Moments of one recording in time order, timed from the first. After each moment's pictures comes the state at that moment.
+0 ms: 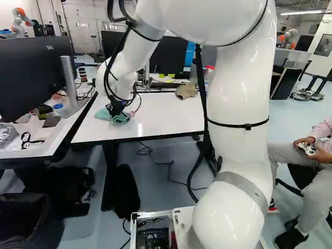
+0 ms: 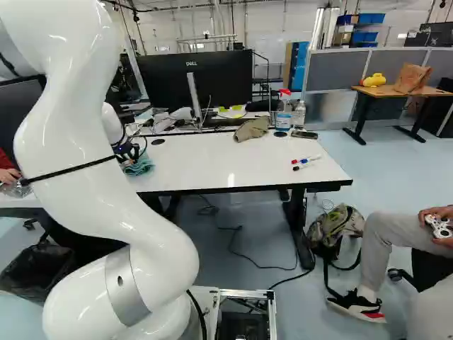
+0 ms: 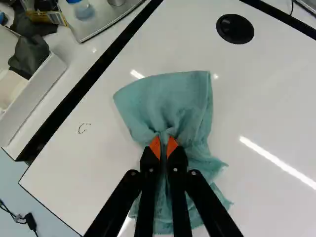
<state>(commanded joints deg) 37.2 -20.3 -59.7 0.0 -6.3 0.0</state>
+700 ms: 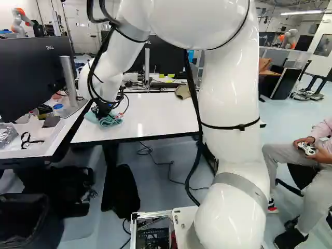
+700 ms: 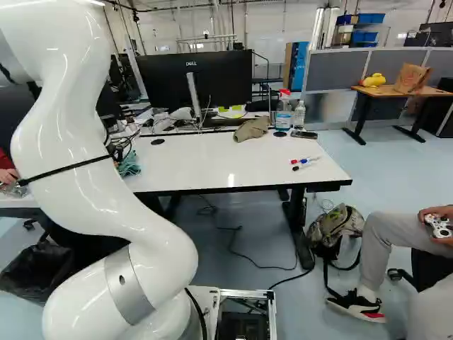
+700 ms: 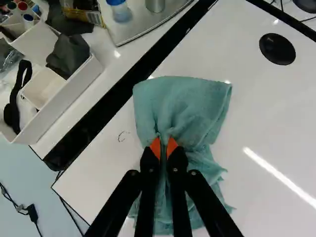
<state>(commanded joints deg) 43.1 -23.6 -63.9 0.0 -6.3 0.0</state>
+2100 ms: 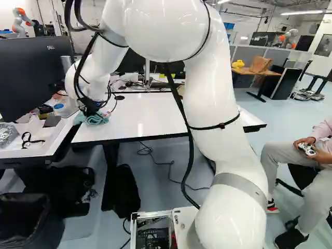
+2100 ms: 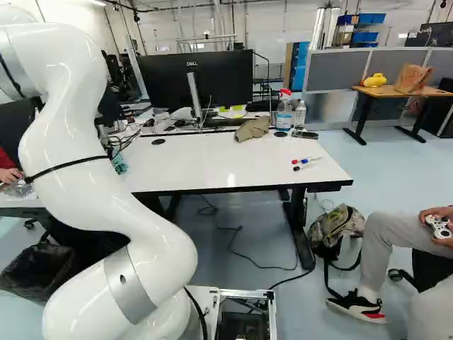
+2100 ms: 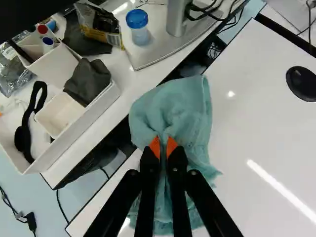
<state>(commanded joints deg) 44.2 -30.6 -73.1 0.0 -6.3 0.0</state>
